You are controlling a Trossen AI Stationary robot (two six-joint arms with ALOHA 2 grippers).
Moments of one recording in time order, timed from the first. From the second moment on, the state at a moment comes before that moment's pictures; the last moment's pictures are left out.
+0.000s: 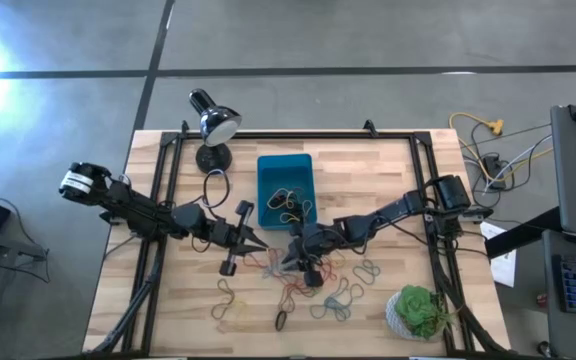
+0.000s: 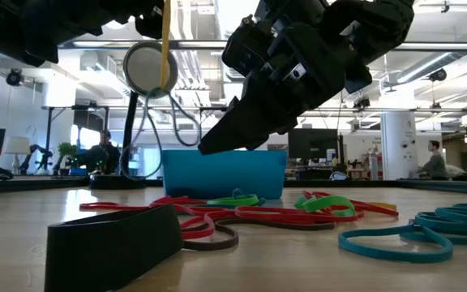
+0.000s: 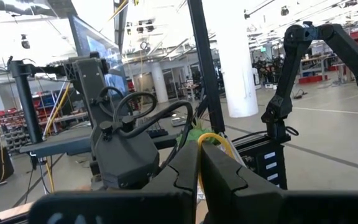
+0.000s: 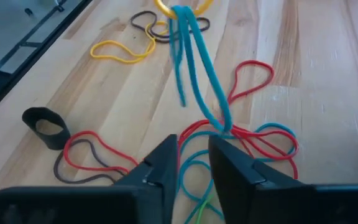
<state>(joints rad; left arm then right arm) -0.23 1.34 0.42 1.20 0.10 0.17 0.18 1.95 1.01 0.35 -0.19 0.09</state>
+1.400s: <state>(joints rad) -0.23 1.34 0.43 1.23 0.15 0.17 0.16 1.95 1.01 0.39 -0.18 0.07</state>
